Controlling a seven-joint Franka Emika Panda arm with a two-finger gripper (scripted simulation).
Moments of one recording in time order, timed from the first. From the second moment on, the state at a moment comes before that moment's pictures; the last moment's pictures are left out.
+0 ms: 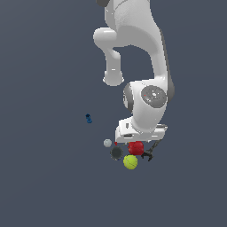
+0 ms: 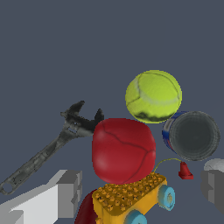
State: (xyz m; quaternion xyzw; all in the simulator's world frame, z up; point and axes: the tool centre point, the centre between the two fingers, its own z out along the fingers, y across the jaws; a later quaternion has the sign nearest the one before) arm 0.074 0.107 0.110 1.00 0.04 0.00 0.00
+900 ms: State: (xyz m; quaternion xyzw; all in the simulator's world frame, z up) arm 0.073 0.113 0.060 1.00 0.04 0.00 0.00
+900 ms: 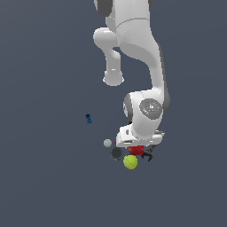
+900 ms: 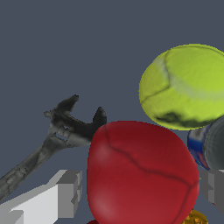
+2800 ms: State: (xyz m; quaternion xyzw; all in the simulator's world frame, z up) arm 0.089 0.043 0.188 1.00 0.04 0.00 0.00
